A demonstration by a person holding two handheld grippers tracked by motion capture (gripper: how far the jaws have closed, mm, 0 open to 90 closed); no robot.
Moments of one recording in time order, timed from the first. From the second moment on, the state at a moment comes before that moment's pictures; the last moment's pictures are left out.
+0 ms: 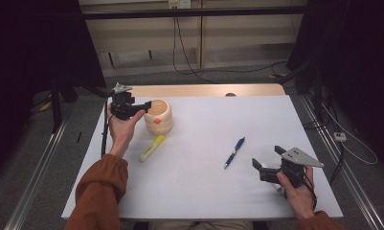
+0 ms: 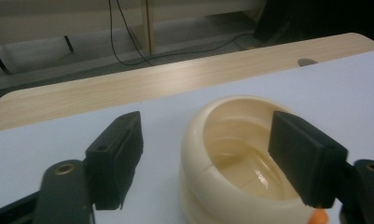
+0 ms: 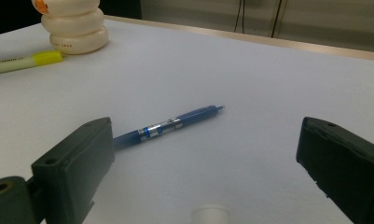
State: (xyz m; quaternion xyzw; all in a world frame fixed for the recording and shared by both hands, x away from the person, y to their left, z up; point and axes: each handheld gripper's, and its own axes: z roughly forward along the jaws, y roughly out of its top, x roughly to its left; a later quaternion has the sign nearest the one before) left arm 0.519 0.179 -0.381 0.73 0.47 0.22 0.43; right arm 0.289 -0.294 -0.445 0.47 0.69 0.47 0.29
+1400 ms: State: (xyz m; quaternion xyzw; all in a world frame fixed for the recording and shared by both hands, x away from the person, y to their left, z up) left arm 0.547 0.167 -0.403 0.74 0.52 0.17 0.40; right arm 0.290 -0.294 -0.447 0.47 0.69 0.47 0.29
